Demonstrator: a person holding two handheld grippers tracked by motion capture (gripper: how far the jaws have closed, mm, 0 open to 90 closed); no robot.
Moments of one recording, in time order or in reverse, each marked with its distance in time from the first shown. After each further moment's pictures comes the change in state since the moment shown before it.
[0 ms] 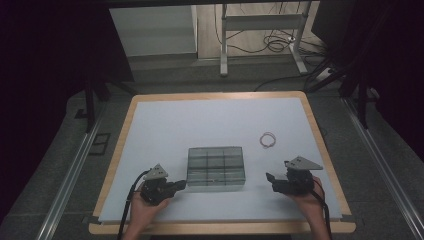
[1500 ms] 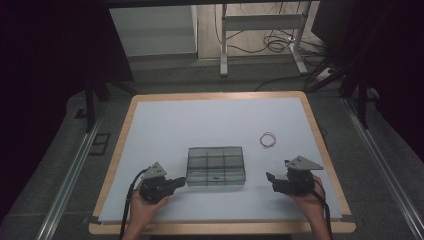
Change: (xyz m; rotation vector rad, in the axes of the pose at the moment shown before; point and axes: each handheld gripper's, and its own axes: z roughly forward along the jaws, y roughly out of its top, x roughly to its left) left arm 0.000 0.005 -0.005 -0.048 0.011 0.007; right arm 0.000 0.002 -0.002 -0.007 -0.004 -0.016
